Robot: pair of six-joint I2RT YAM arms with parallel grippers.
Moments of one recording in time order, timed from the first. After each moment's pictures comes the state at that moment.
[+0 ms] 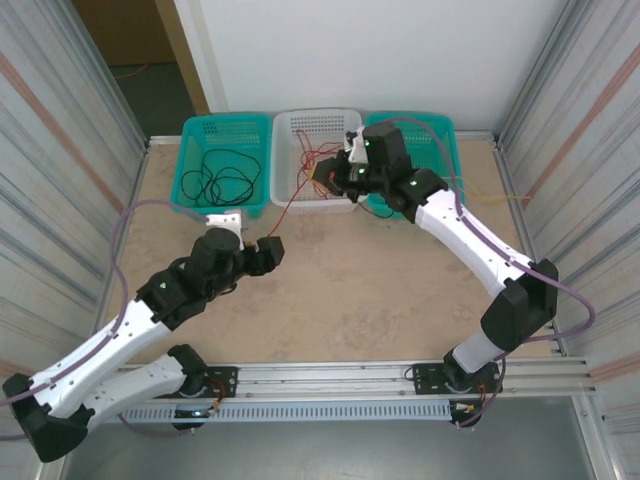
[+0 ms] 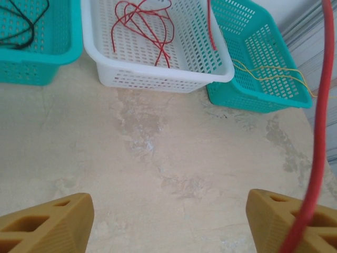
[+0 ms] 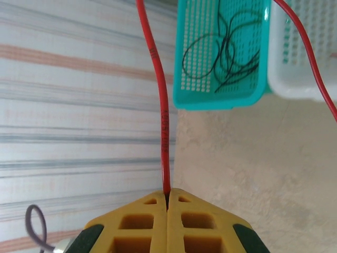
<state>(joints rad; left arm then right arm) -0.78 0.82 0.85 -0.56 -0.24 -0.67 0.57 1.57 1.54 -0.42 -0.47 1.04</state>
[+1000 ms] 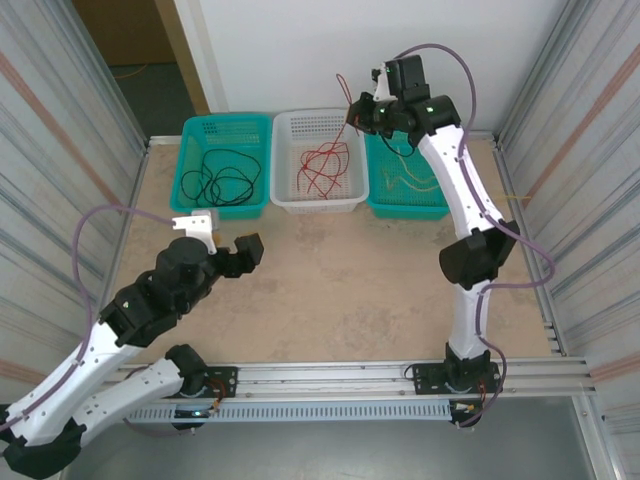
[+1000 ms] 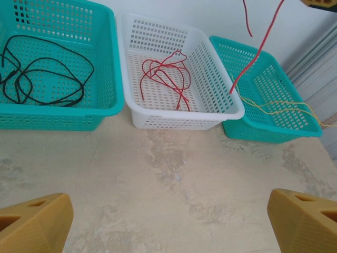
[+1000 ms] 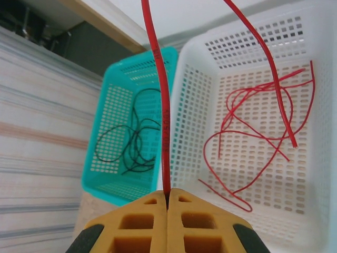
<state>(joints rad) -0.78 0.69 0.90 -0.66 -0.39 -0.57 0.36 2.07 2.41 -0.96 -0.32 0.58</state>
